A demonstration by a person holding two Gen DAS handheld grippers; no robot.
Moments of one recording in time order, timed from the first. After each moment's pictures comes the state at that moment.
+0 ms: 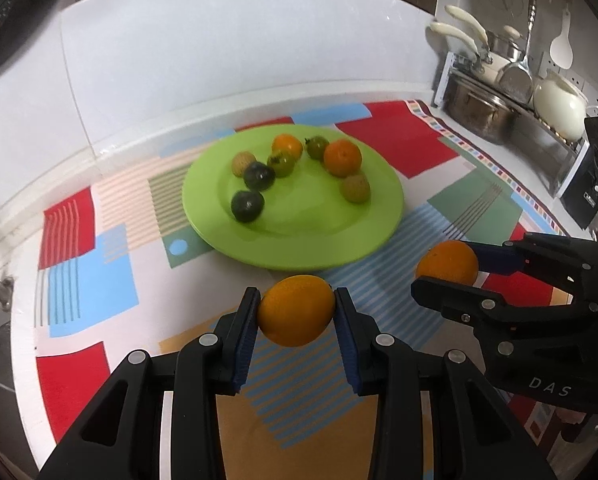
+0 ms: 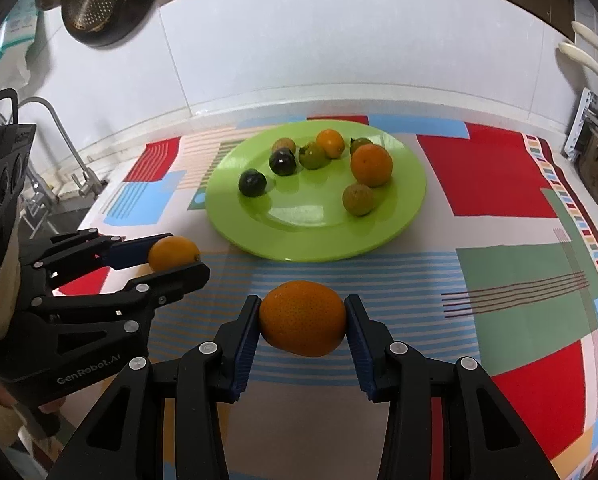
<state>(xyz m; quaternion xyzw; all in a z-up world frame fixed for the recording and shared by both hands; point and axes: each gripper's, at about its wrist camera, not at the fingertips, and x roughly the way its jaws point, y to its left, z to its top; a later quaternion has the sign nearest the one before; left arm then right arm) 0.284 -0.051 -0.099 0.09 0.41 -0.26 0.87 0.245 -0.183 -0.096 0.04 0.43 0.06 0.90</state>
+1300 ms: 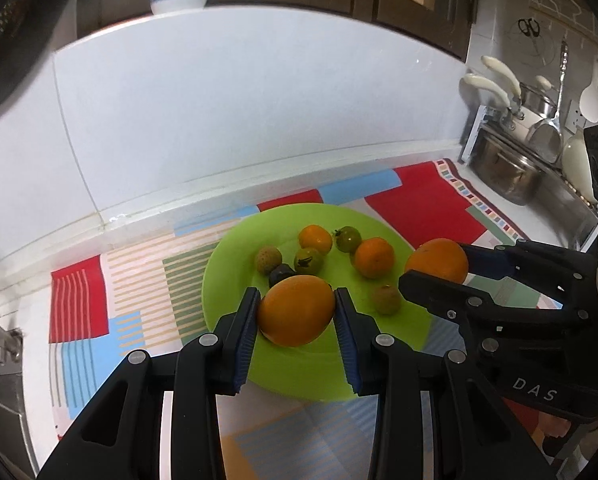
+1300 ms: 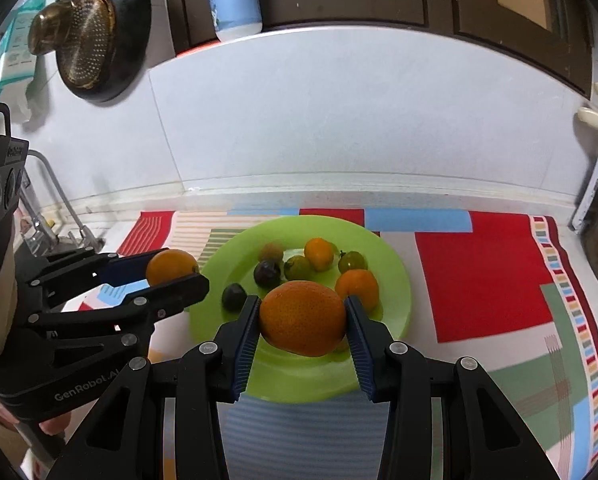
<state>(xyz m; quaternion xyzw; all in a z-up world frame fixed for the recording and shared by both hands) 0.358 -0.069 -0.068 0.06 0.37 -0.23 0.90 0.322 -0.202 -0.059 0.02 0.37 0.08 0.93</state>
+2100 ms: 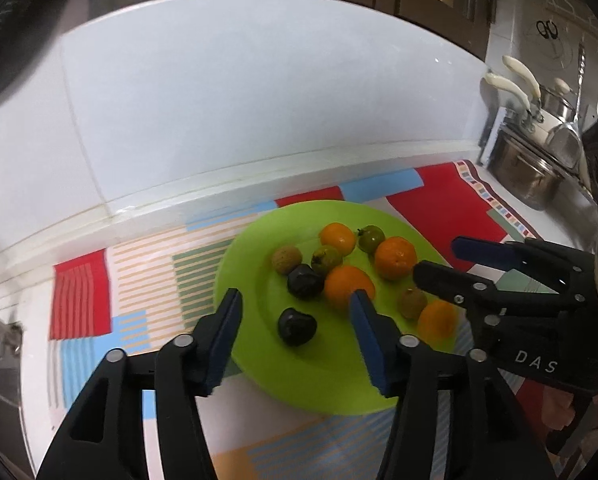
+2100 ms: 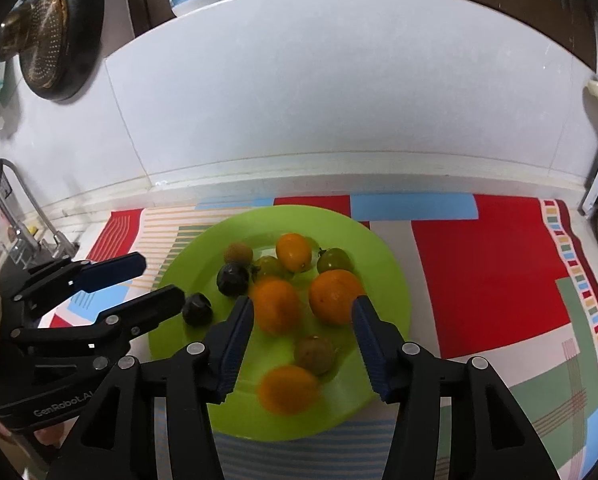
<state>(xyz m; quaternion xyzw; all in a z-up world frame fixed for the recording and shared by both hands) 0.362 -0.064 -0.075 0.06 0.38 -0.20 0.90 0.348 -0.216 -0.079 0.04 0.38 0.06 0.92</state>
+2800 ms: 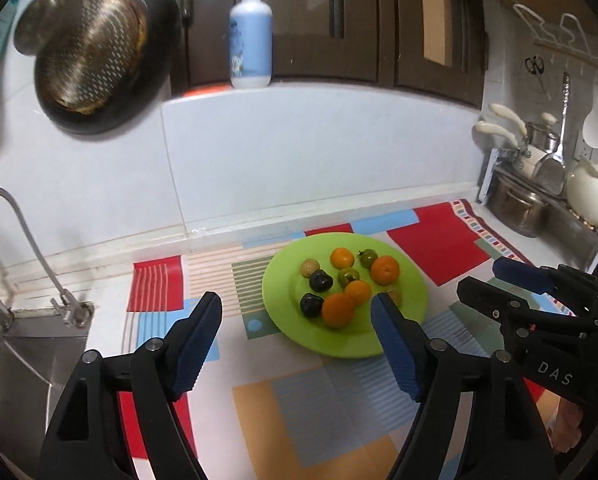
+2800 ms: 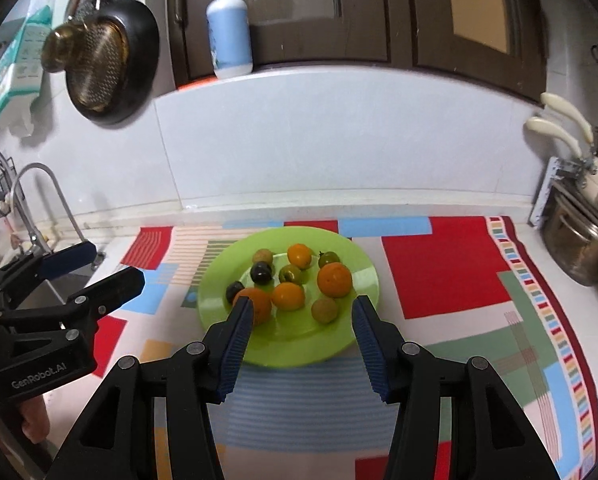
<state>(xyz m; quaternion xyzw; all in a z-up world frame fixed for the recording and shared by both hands) 0.256 -0.029 -0.012 0.05 0.29 -0.15 0.94 0.234 -0.196 -0.021 0.03 0.31 0.02 0.95</state>
